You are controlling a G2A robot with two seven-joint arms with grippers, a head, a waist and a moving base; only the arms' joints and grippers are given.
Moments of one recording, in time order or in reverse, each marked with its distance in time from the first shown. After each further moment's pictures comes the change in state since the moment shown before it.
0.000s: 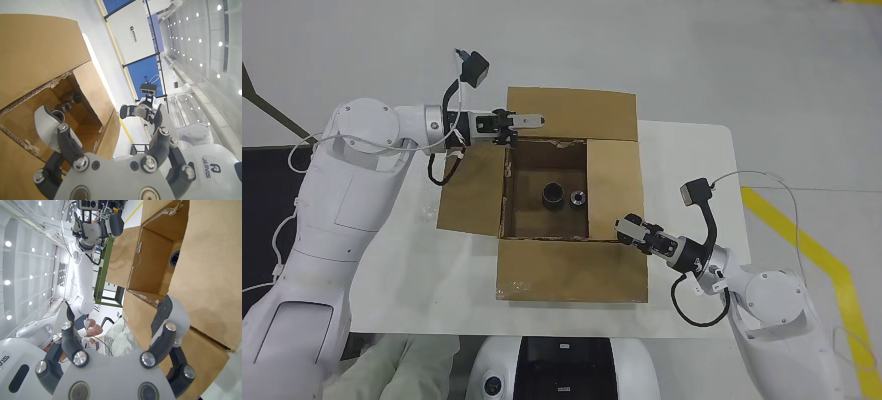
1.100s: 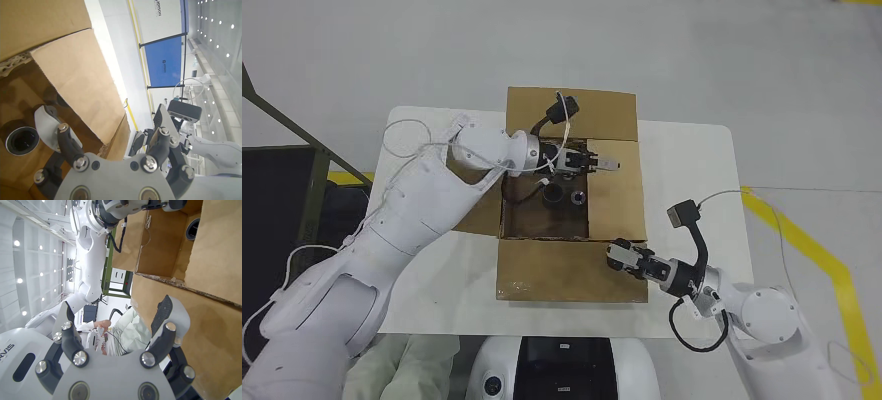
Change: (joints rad) left arm -0.157 -0.151 0.446 0.090 0.133 0.137 0.196; right arm -0.093 0.026 -0.030 -0.047 0.064 -0.006 0.020
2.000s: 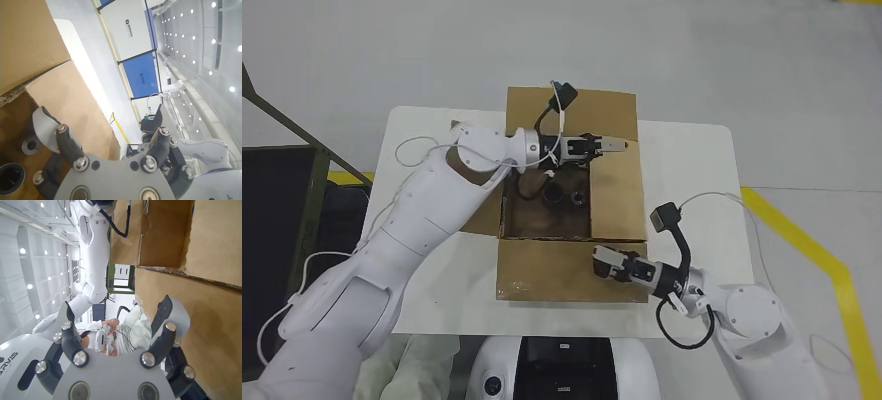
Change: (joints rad) left arm 0.037 -0.052 -0.062 0.074 -0.128 -0.207 0.091; right arm 0.035 0.008 -0.090 0.026 0.053 0.085 -0.028
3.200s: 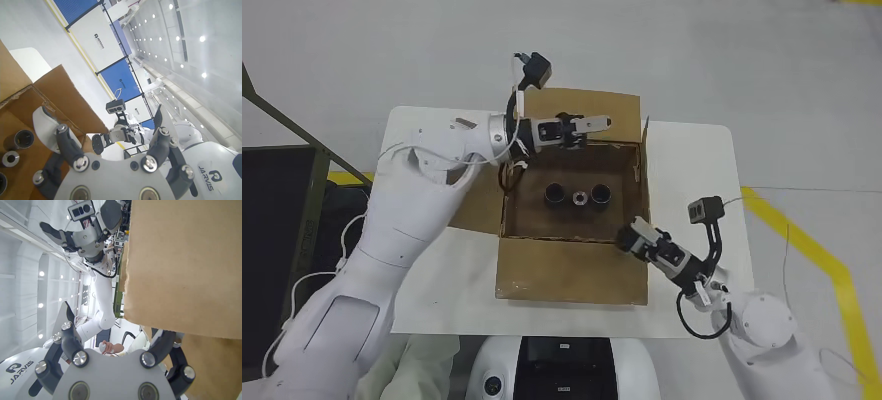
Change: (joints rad) left arm 0.137 0.037 -0.281 -0.210 -0.068 -0.063 -0.084; right arm -0.084 0.008 0.090 -0.005 0.073 -0.165 -0.237
